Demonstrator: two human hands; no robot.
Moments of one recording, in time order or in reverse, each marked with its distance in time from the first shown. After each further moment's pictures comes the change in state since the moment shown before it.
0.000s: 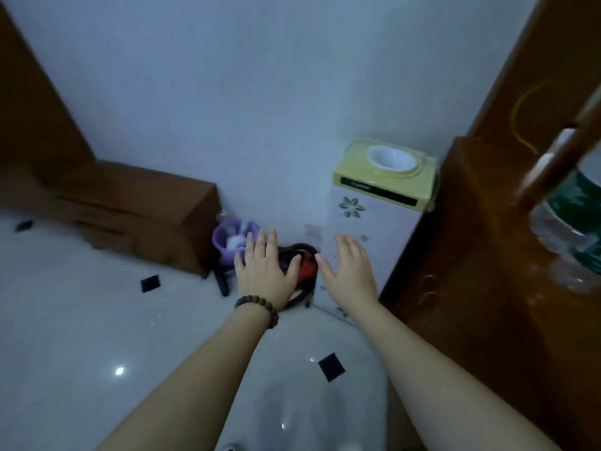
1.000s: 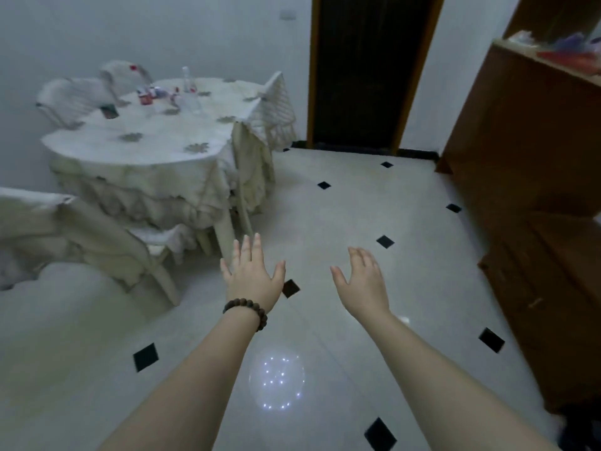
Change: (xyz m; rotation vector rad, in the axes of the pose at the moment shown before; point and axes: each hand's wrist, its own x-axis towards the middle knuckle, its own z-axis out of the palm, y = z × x) left_hand -0.454 -0.575 -0.330 0.243 0.501 -1.411; right_hand -0.361 -0.619 0.353 0.201 -0.779 -1.108
